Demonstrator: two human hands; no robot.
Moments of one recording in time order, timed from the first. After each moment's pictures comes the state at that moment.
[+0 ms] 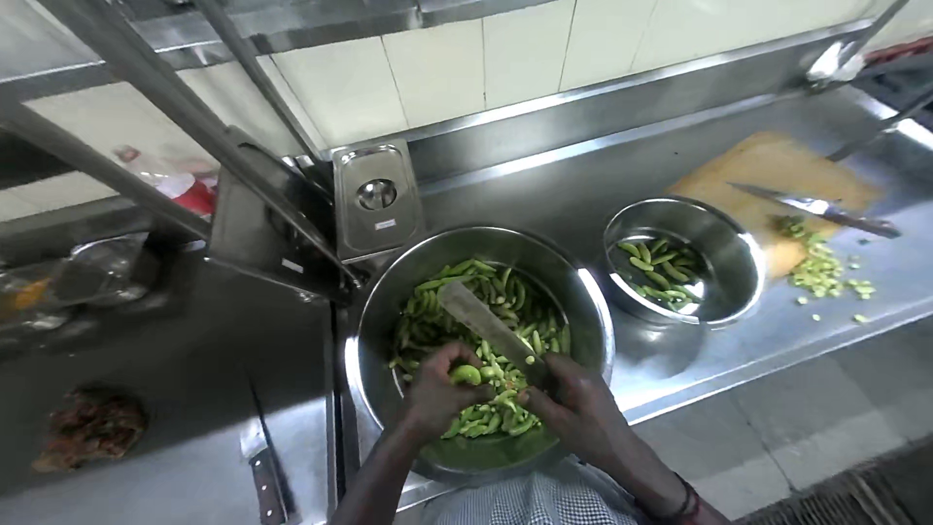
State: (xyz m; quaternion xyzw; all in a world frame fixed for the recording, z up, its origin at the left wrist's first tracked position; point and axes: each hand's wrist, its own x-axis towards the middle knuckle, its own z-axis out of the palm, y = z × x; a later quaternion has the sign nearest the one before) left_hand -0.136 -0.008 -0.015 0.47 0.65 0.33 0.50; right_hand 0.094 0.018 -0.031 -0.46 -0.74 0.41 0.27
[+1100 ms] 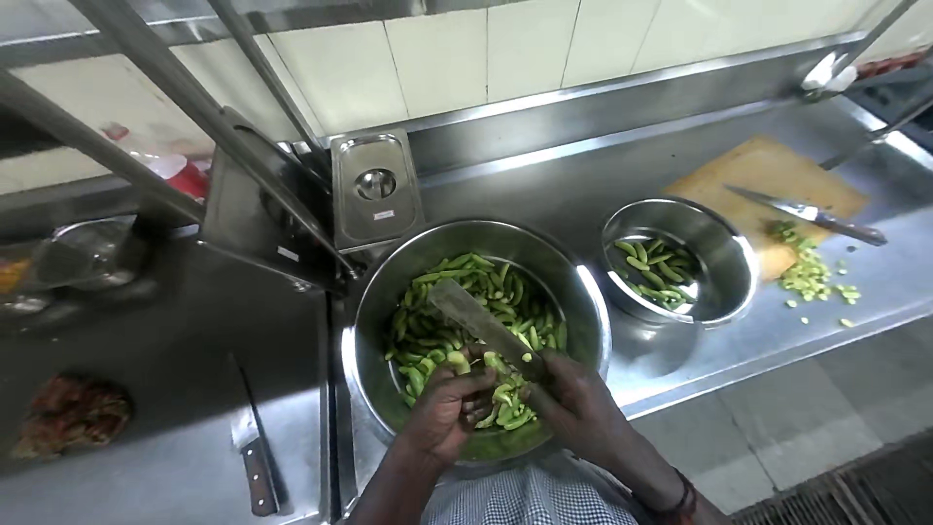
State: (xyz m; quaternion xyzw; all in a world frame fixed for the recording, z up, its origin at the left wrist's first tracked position) left_hand -0.109 -0.028 -0.020 0.12 0.40 0.54 0.73; right_hand 0.095 0.016 -0.026 -0.41 -0.77 0.40 0.28
